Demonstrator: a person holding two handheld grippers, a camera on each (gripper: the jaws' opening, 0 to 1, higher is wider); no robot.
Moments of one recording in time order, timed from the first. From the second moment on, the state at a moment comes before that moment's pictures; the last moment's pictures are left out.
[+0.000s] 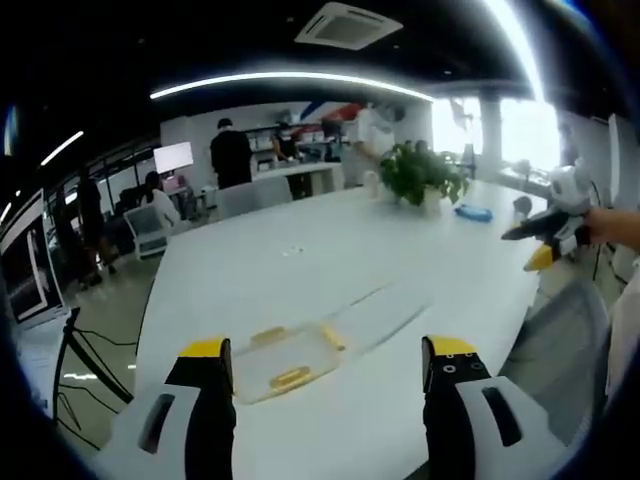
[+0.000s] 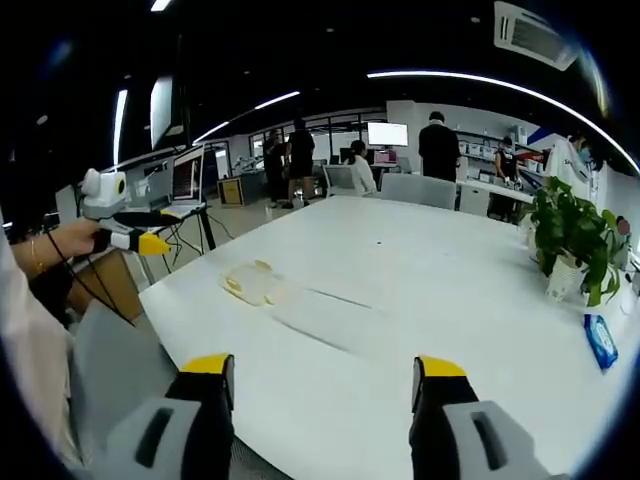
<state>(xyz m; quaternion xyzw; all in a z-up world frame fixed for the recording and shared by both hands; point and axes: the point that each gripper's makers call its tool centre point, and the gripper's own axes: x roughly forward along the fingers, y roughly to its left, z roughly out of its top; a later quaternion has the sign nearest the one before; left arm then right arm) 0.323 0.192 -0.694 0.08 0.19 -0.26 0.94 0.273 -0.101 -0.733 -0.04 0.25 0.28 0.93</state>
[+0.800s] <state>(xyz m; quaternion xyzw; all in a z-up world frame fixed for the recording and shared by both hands) 0.322 0.195 -0.704 0.10 0.20 -0.26 0.94 0.277 -0.091 -0.742 -0.05 0.26 0.30 0.92</state>
